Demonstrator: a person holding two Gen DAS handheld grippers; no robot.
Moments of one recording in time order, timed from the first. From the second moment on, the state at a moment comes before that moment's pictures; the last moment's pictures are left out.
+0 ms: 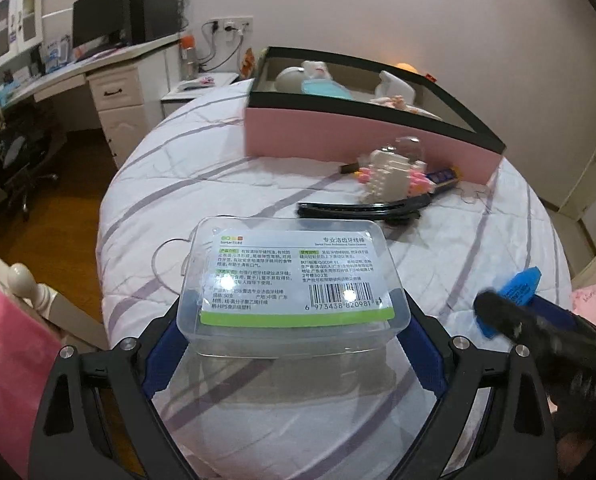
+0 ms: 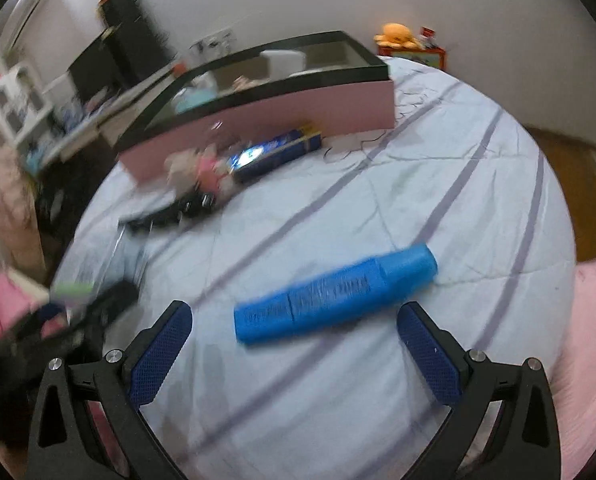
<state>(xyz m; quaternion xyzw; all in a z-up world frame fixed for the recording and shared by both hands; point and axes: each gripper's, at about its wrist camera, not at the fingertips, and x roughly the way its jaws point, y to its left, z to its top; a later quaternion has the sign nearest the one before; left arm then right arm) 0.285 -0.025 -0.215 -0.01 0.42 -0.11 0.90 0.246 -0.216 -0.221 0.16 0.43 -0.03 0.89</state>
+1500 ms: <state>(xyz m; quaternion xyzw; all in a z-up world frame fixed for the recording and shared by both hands) 0.355 -0.046 -0.112 0.00 0.31 -0.11 0.94 0.310 -0.231 -0.108 0.09 0.30 0.06 0.95</state>
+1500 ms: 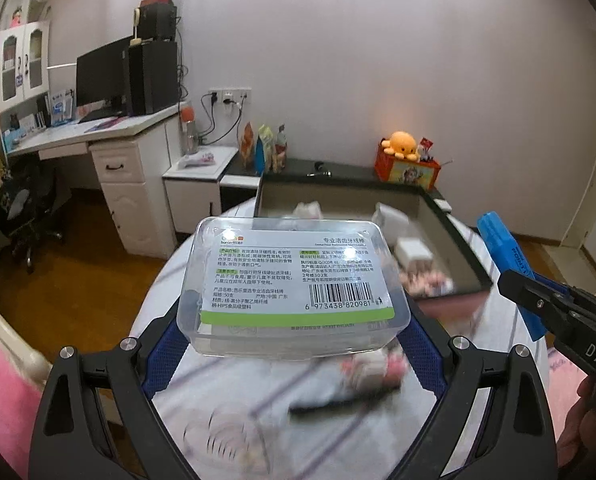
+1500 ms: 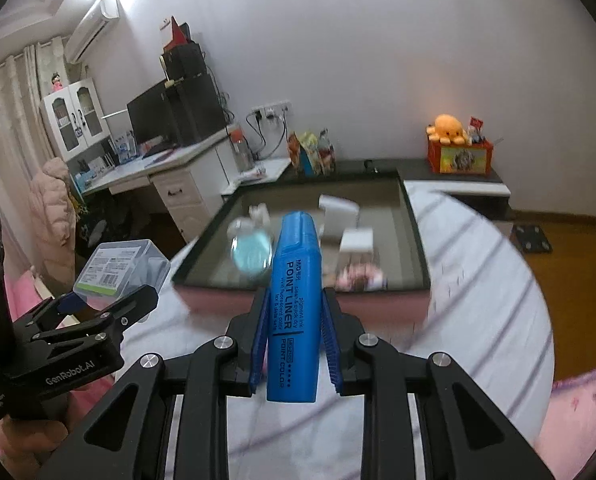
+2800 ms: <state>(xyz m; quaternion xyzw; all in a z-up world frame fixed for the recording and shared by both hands) 0.439 -0.082 -0.129 0.03 0.35 -0.08 0.93 0.414 -0.267 -0.145 0.09 0.38 0.04 0.92</state>
